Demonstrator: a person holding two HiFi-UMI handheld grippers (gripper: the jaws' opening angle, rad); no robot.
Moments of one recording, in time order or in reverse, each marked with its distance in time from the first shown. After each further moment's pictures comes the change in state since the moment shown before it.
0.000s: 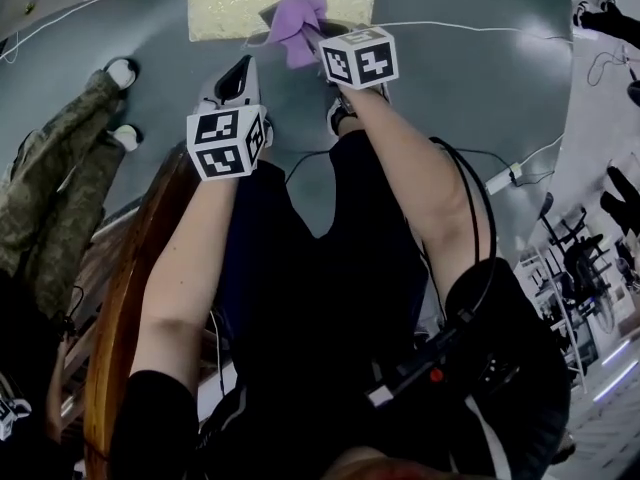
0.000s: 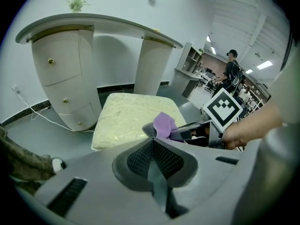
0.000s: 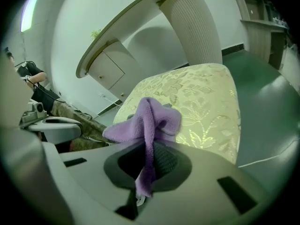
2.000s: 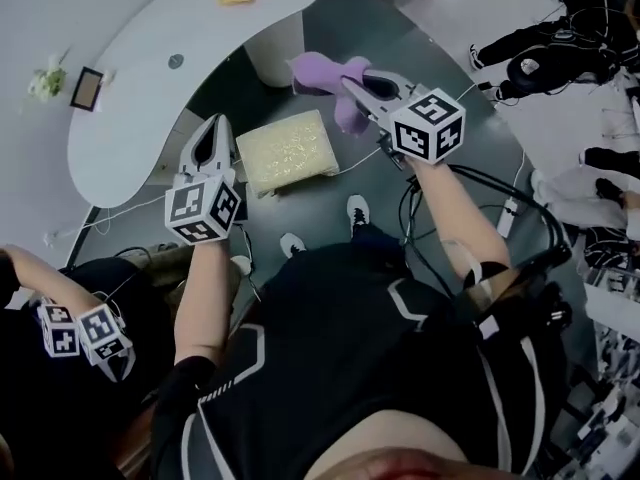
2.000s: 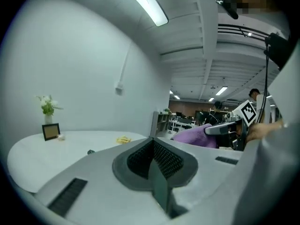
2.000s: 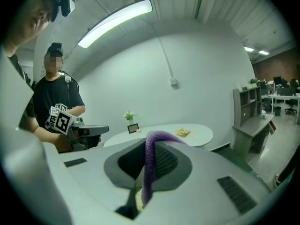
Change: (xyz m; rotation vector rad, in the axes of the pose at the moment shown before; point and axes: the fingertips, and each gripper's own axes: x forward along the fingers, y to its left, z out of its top) left arm -0.431 -0.120 0.383 0.293 -0.704 -0.227; right arm -0.556 0.267 0.271 -0.358 -0.749 -0.140
